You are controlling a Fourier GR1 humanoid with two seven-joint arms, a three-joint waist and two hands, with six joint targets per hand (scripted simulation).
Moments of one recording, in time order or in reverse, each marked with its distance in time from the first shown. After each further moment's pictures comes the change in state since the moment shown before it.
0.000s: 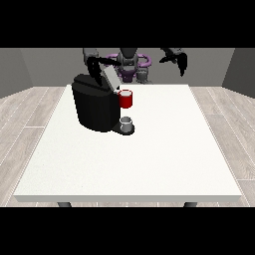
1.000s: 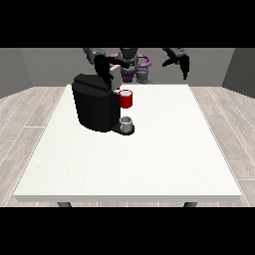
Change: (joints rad) left arm -0.011 0.043 -0.011 -0.043 0.000 0.022 0.019; right arm -0.180 -0.031 0.057 0.028 0.094 -0.037 0.097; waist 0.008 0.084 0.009
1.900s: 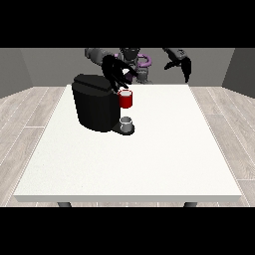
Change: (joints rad) left arm -0.108 -0.022 -0.057 0.005 -0.014 -0.017 -0.023; right arm -0.108 -0.147 -0.010 -0.082 0.148 -0.032 0.200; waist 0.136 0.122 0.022
